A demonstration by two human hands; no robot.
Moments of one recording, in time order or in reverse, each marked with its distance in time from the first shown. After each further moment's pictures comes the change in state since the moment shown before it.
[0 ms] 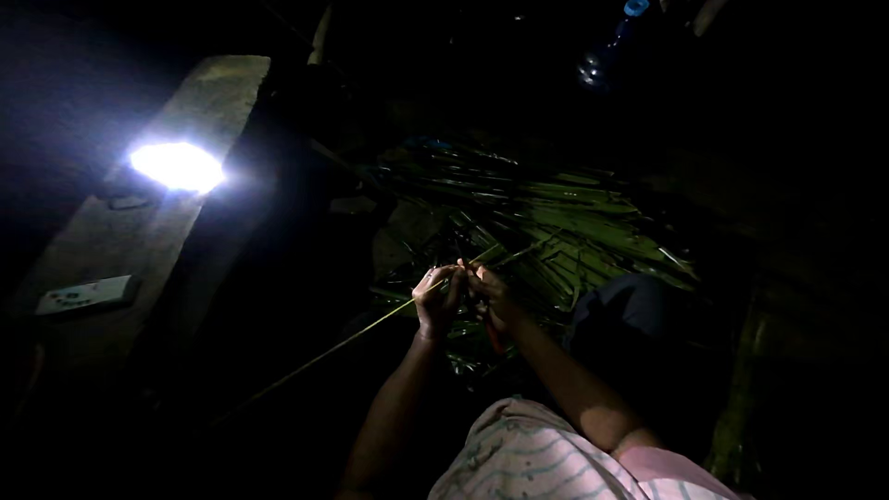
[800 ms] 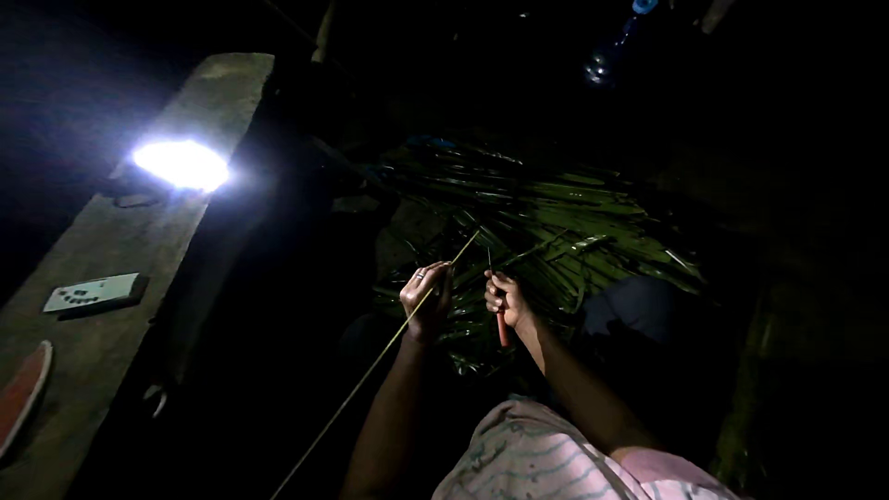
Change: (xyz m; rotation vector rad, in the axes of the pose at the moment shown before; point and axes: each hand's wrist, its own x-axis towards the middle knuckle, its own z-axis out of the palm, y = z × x) left_hand 0.011 -0.005 -0.028 0.278 0.008 0.122; right_hand 0.037 0.048 -0.065 0.252 0.214 0.065
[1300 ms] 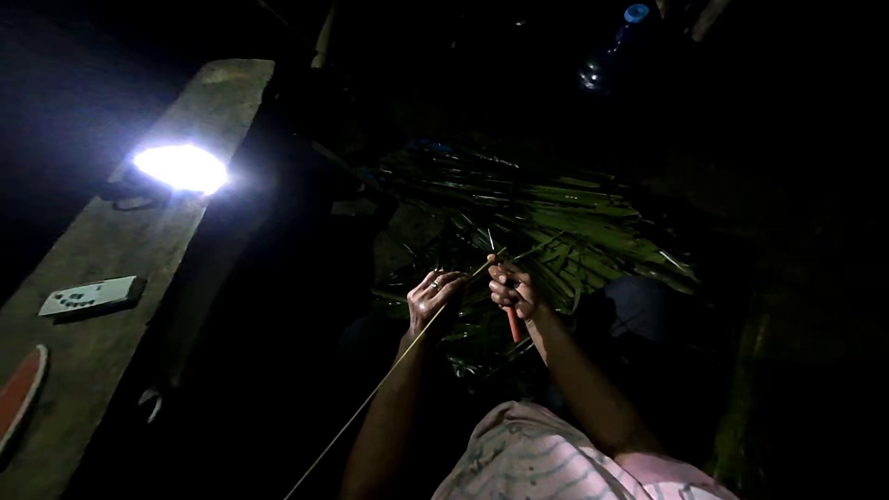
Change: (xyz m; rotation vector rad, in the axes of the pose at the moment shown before) left_hand 0.000 0.010 0.000 -0.054 -0.134 0.217; right_hand -0.016 -0.044 0.007 0.184 -0.431 0.000
